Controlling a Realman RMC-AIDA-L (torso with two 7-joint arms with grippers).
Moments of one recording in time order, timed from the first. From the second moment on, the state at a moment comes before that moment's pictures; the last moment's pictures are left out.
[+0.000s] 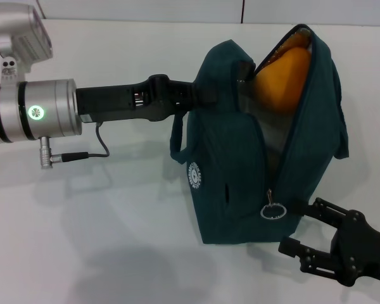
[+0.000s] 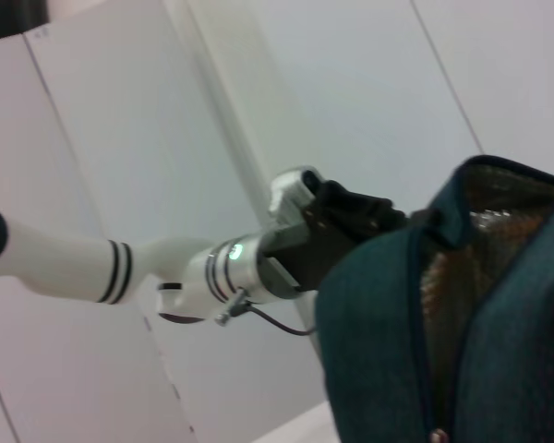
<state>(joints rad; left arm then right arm) -0.64 -2.04 0.77 0.49 1.77 1.68 -2.20 0.26 2.01 -1.58 -0.31 -0.99 -1.63 0.95</state>
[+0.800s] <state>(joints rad) -0.64 -2.05 0.77 0.49 1.77 1.69 -2.20 0.32 2.02 -1.62 -0.31 -0.99 -1.55 0.96</state>
